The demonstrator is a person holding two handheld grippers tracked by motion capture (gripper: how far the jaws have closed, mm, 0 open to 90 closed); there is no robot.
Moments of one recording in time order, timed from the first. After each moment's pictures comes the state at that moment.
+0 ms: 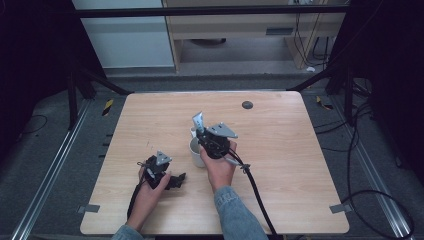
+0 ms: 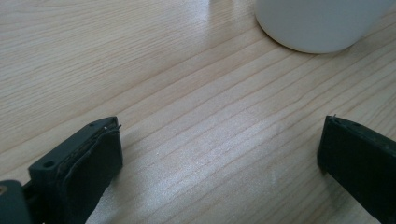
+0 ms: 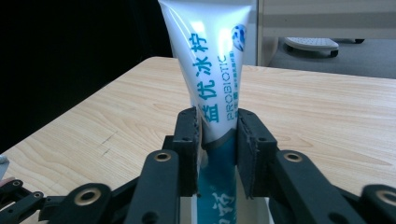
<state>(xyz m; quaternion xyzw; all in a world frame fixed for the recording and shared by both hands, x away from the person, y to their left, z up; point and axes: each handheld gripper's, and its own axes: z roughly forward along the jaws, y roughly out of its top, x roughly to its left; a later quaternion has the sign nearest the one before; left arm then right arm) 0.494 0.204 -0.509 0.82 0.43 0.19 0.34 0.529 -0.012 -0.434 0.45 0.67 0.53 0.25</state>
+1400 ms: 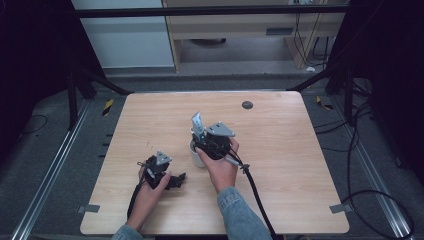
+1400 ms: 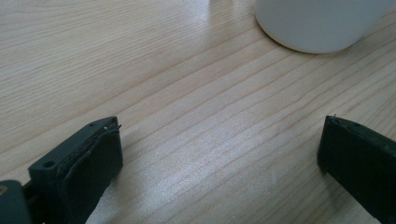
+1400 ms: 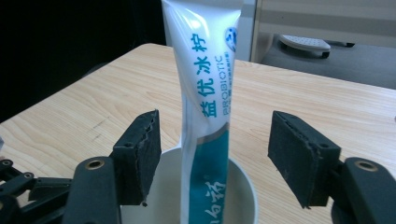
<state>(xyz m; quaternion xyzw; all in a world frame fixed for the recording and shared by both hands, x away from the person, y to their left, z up) 0.494 0.204 -0.509 0.82 0.43 0.19 0.34 0.524 -0.013 -0.424 0.44 0.70 0.50 0.27</state>
